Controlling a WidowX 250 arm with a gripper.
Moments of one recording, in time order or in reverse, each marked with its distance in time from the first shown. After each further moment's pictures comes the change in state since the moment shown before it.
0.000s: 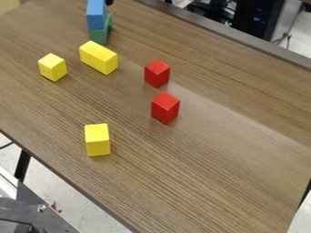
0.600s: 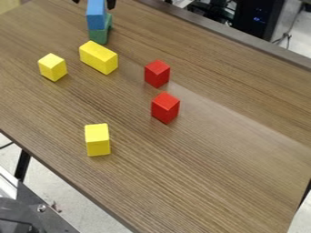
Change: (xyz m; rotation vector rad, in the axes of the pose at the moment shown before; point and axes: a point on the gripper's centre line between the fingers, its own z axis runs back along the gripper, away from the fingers) arm 0.011 0.008 -0.030 0.029 0.035 -0.004
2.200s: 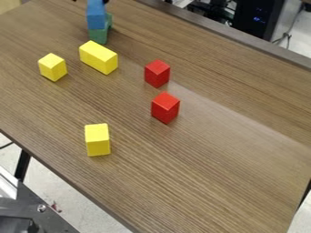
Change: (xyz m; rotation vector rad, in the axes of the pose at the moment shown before) arm 0.048 0.026 -0.053 0.009 0.017 0.152
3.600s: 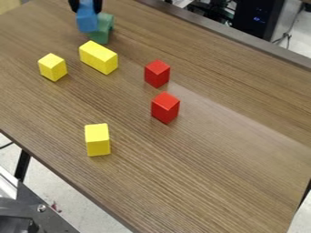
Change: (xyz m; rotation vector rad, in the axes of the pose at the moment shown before) arm -0.018 -0.002 0.005 -0.004 0.026 0.042
